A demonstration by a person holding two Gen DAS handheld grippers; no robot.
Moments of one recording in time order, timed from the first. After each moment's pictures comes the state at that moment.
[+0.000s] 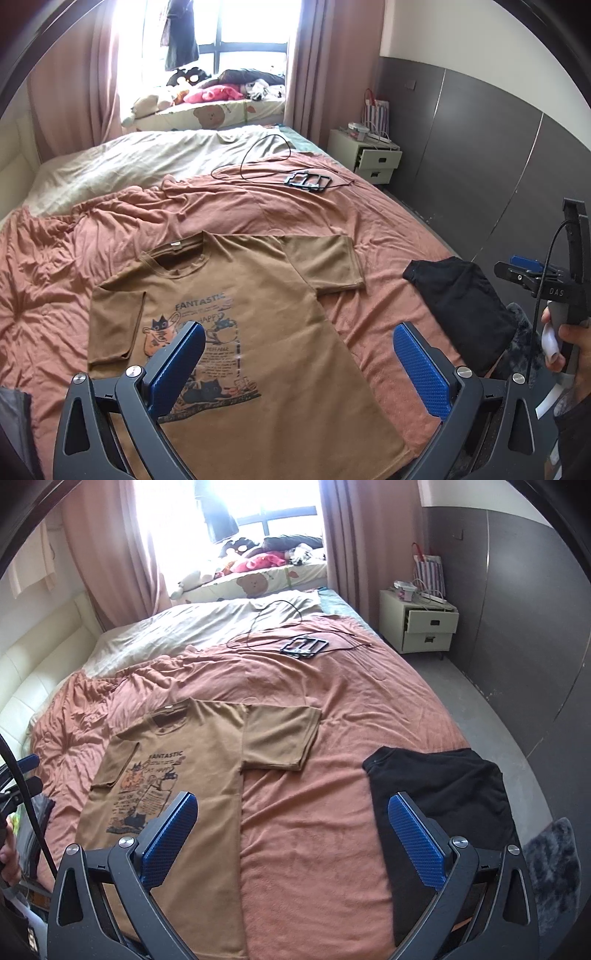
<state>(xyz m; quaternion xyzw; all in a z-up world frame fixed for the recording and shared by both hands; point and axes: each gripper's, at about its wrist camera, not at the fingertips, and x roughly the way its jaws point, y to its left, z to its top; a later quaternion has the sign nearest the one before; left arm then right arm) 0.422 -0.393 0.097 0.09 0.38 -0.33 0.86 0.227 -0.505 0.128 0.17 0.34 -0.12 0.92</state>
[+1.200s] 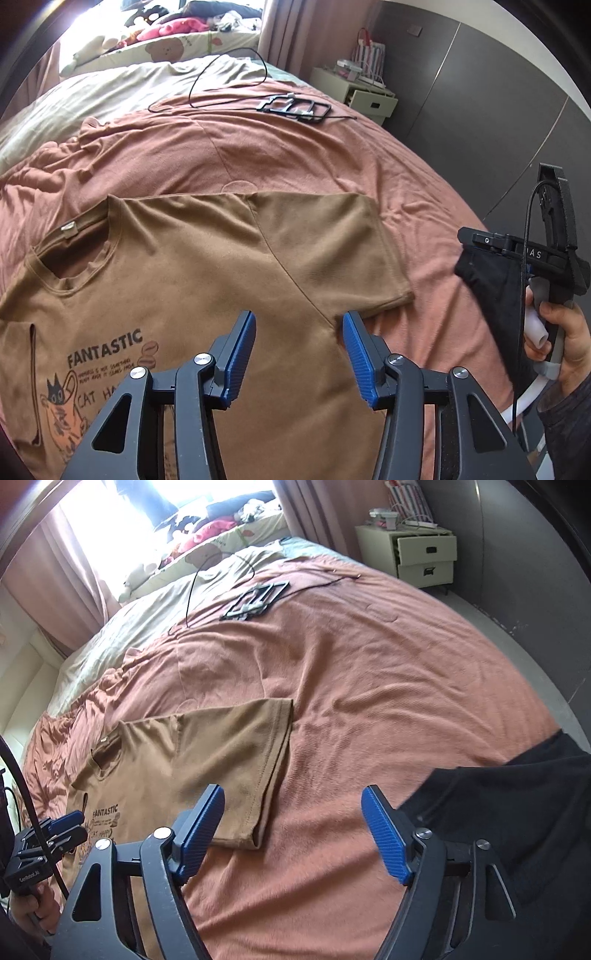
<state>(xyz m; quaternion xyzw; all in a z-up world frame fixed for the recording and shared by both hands) 0.597 -0.526 -0.083 0.10 0.47 -0.38 0.79 0.451 -0.626 -0.034 0.27 0.39 -0.11 0.87</state>
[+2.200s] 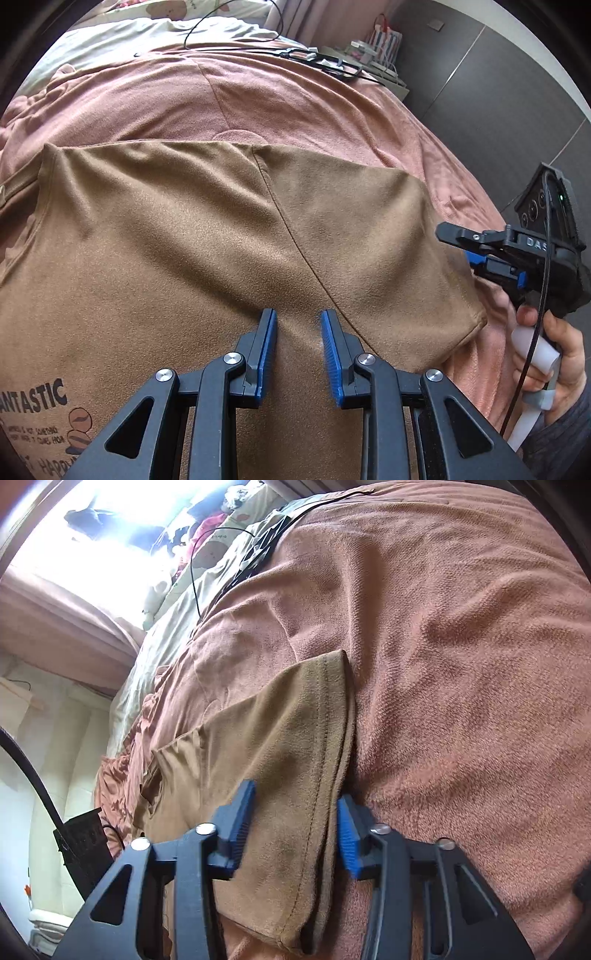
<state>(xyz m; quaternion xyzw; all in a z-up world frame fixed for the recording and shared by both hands) 0.656 -0.559 -0.178 0.06 0.51 -0.39 0.76 0.510 -0.678 -0.144 0.45 0.35 0.01 0.82</state>
